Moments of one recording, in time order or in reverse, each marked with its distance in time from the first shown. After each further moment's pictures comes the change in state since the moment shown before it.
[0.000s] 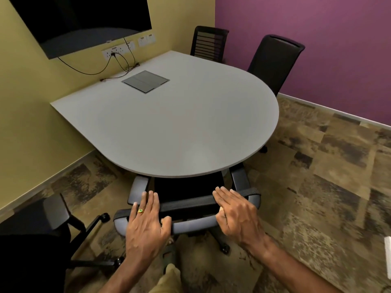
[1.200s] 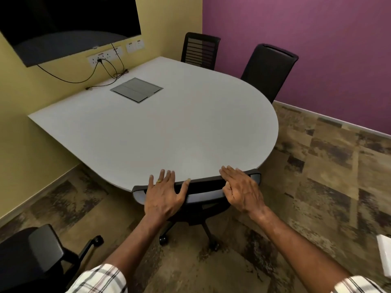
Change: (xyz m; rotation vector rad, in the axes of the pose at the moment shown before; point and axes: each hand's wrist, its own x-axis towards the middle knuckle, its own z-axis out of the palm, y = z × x) left_hand 0.200 -0.032 -0.024 -0.028 -0.051 0.189; right_hand 0.162 0.012 0.019 -0.079 0.039 0.137
